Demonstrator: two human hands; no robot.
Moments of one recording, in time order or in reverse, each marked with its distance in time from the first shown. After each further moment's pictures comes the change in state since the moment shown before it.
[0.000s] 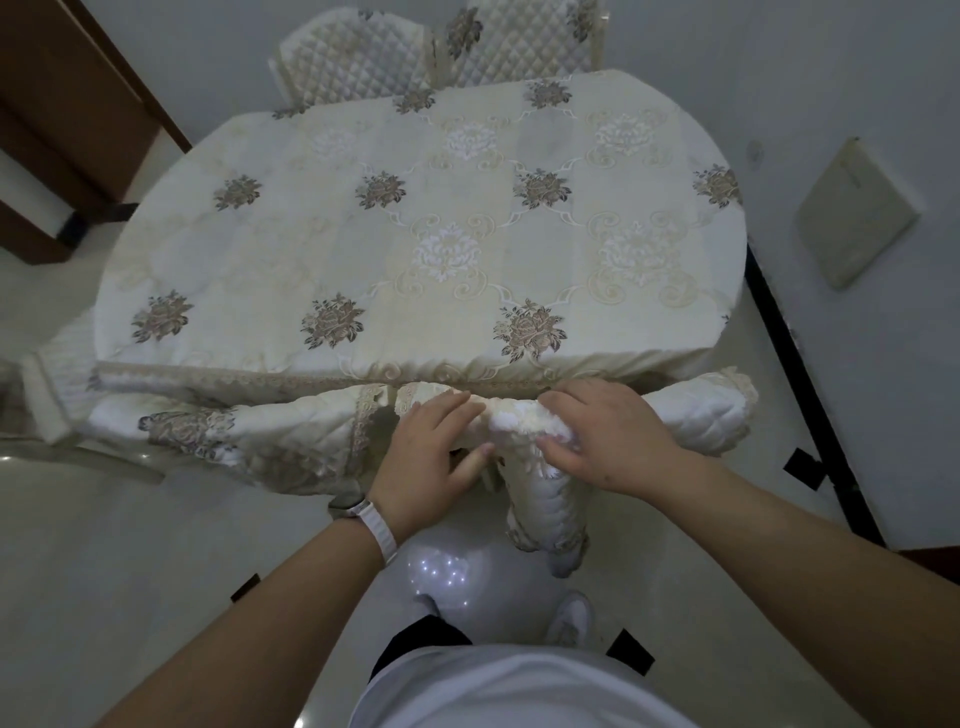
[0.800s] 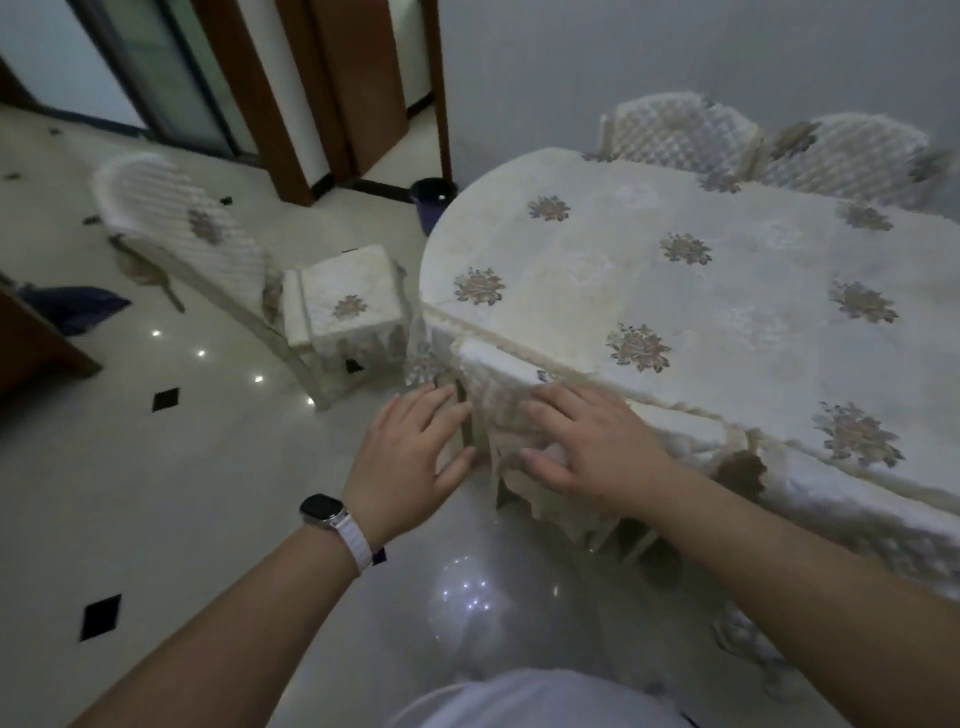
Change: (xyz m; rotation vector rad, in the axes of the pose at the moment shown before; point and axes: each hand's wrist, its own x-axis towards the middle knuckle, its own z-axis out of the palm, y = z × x) left_hand -0.261 -0.246 -0.257 0.343 0.267 -0.256; right_hand 0.169 -0.407 0.067 -0.056 -0.028 -0.493
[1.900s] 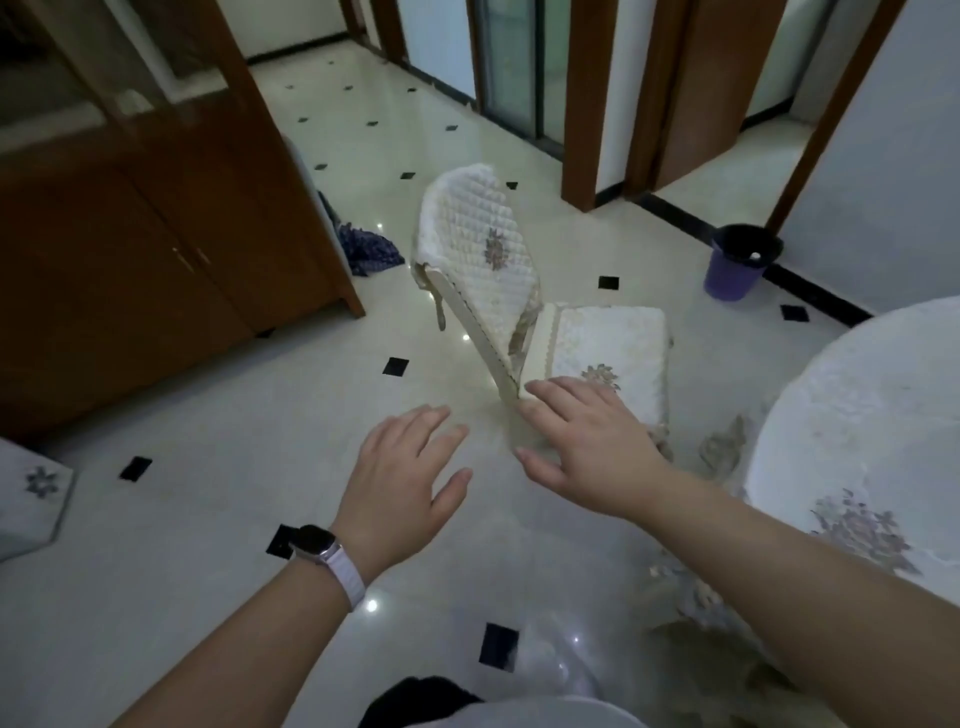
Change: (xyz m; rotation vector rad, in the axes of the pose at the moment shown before) left_hand 0.044 -0.380 -0.085 0.307 0.067 -0.568; right_hand 0.504 -0.125 0.153 0.190 0.022 -0.563
